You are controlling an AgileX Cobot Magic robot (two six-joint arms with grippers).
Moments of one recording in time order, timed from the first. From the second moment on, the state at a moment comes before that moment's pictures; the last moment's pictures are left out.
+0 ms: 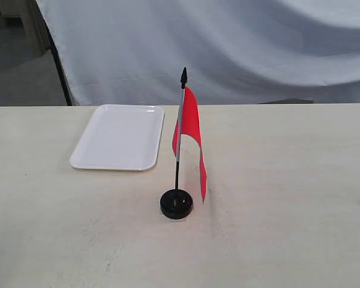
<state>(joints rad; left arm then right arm) -0.03 0.00 0.00 0.03 0.35 0.01 0.04 0.00 0.00 -0.08 0.10 0.01</state>
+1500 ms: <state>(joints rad) -0.03 0.00 0.00 0.03 0.35 0.01 0.04 0.69 -0.33 -0.02 -0.29 0.06</state>
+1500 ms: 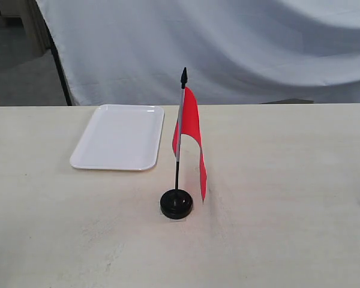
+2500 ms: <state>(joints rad) -0.03 0.00 0.00 0.03 0.35 0.01 0.45 1.37 -0.35 -0.13 -0.51 0.26</state>
